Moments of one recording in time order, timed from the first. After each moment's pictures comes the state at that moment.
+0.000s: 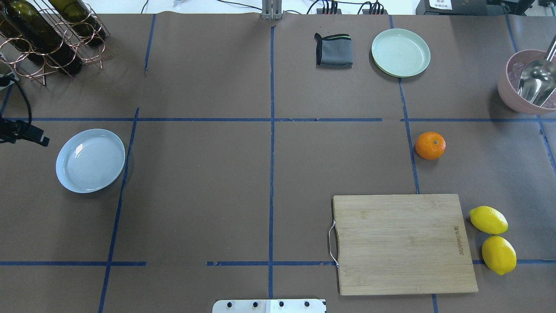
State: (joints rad) left arm -1.08 -1.58 -1.64 -2.07 -2.30 -0.63; right arm 1.52 -1.50 1.74 -1.72 2.42 -0.11
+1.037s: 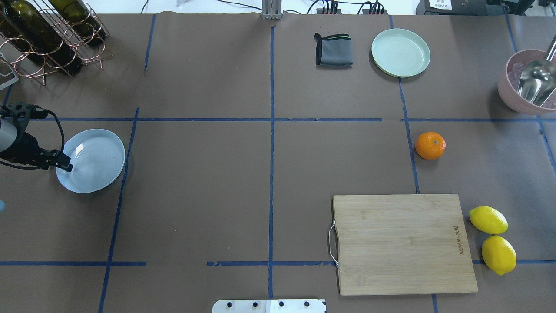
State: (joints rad) left arm -0.94 -1.59 -1.53 -2.17 -2.25 -0.72; right arm 1.52 -1.50 1.74 -1.72 2.43 -0.11
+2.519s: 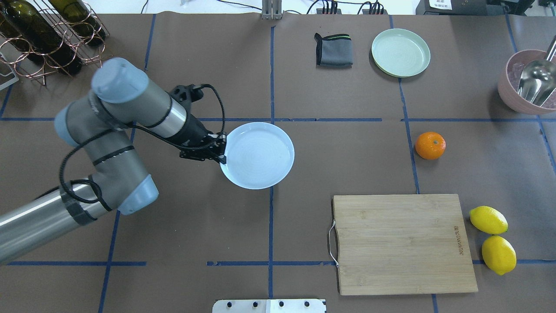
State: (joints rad) left arm -0.65 -2.14 -1.52 -2.17 -2.26 -1.42; right arm 1.52 -1.49 1.74 -1.72 2.42 -0.11
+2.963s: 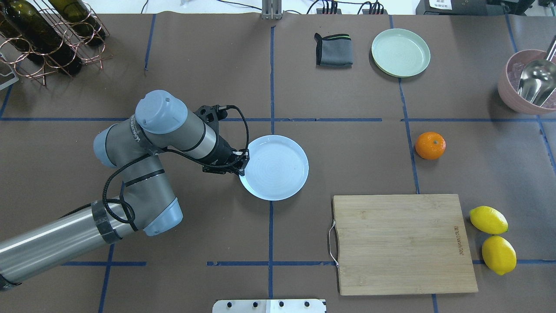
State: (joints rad) left arm -0.57 -2.18 -1.45 -2.18 -2.12 -1.44; right arm 1.51 -1.49 1.75 -1.72 2.42 -0.11
